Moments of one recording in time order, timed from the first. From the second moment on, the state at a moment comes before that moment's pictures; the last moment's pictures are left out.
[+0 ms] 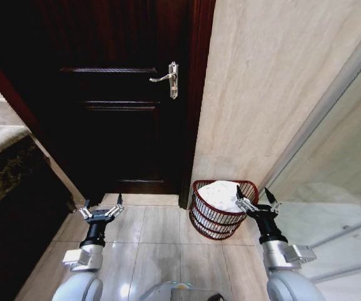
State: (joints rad) left arm 1.84 -1.45 -0.71 -2.31 -0.17 -0.15 -0.08; right arm -1.78 1.43 0.62 2.41 0.22 -0.02 0.06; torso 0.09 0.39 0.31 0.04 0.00
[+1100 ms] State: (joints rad) left arm 1.84 -1.45 -0.71 -2.31 -0.17 -0.15 -0.08; right arm -1.78 1.43 0.63 2.41 0.23 -0.01 0.06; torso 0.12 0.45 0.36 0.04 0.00
